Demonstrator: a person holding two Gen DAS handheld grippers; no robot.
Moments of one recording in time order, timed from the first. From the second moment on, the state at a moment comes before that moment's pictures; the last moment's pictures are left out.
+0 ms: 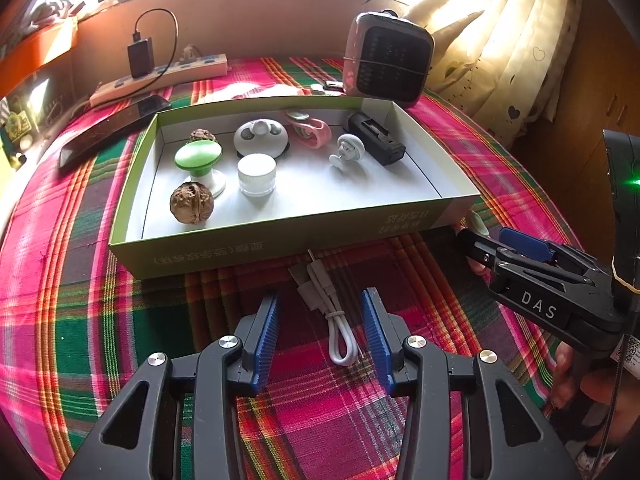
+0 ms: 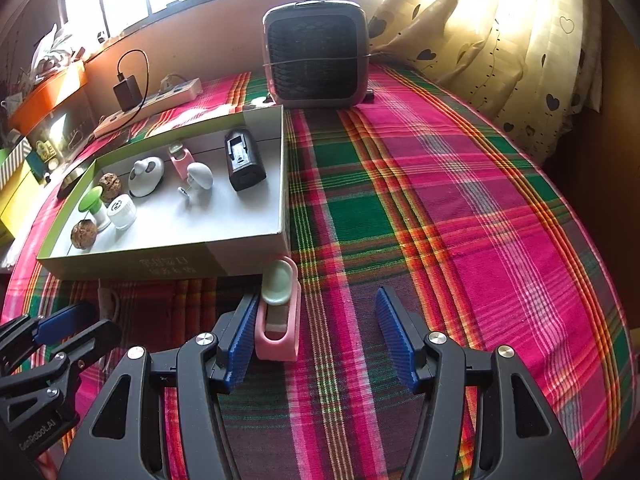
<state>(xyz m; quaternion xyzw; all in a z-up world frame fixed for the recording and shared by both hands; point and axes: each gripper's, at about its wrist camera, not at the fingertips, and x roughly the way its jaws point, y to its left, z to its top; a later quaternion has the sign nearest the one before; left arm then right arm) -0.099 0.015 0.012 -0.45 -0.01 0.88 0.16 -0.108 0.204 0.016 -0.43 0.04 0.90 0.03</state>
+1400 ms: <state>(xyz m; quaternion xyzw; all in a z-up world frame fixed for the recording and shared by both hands) -0.096 0.011 0.012 -0.45 0.01 0.89 0.13 -0.097 0.212 0.016 -0.43 0.04 0.90 -0.01</state>
